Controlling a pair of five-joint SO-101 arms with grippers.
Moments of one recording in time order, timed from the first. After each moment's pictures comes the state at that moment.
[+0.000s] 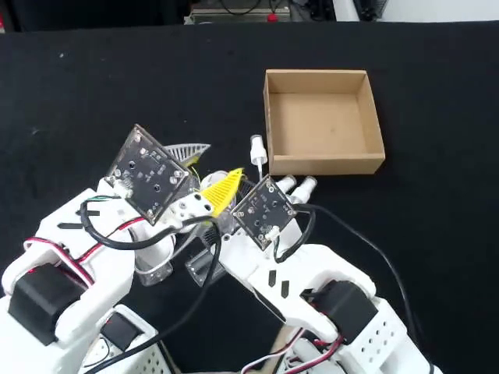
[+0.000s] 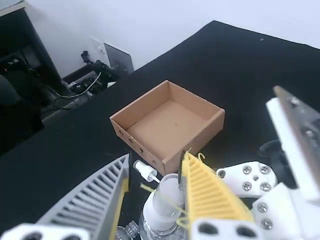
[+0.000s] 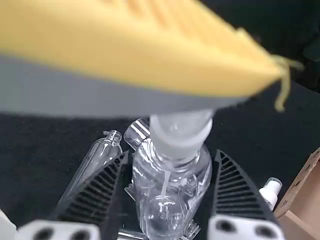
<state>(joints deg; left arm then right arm) 29.6 -59.4 14.4 71.7 -12.9 -43.3 -75.8 58.0 52.1 5.3</state>
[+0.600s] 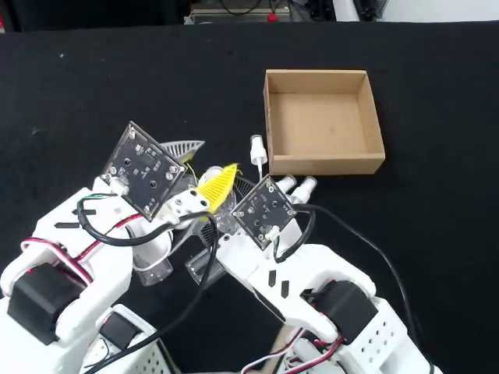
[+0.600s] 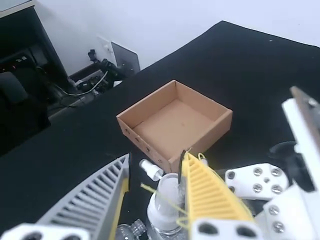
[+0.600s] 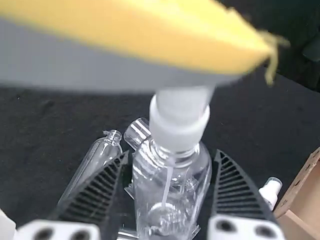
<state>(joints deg) 27.3 -59.5 14.4 71.7 -12.9 -43.3 -75.8 58.0 52.1 5.3</state>
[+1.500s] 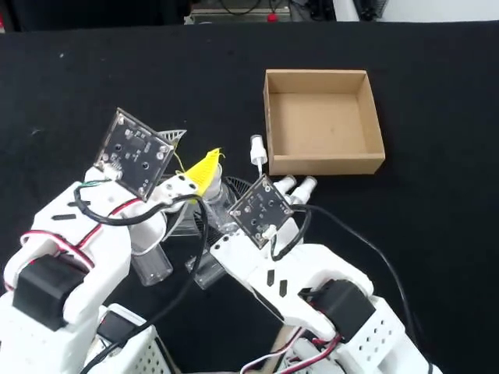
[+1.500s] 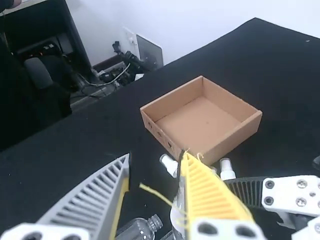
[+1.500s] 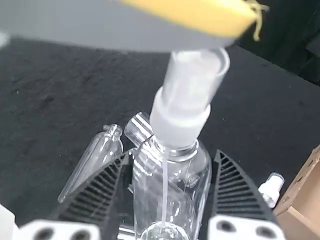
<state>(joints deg) 22.0 -59.2 17.8 69.4 -12.9 -43.3 -75.7 58.6 52.1 5.3</state>
